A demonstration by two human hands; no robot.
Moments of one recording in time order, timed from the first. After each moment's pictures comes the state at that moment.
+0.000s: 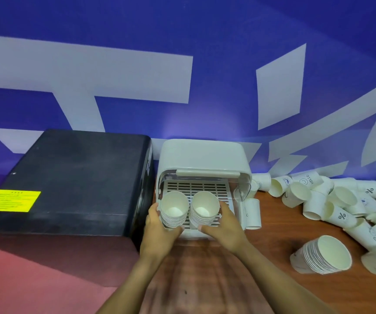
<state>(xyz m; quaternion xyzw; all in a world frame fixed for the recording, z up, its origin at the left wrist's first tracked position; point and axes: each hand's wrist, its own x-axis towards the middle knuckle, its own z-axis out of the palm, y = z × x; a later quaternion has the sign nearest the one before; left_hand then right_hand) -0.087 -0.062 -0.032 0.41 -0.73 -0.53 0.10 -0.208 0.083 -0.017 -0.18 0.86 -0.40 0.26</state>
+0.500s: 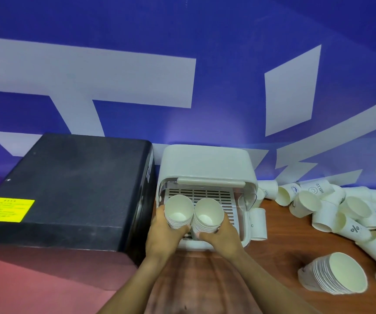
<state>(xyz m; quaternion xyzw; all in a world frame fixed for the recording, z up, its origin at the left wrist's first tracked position) -0.119 -0.068 -0.034 0.42 -0.73 -0.53 0.11 -0.221 0.067 -0.038 -0.14 0.85 -0.43 0.27</state>
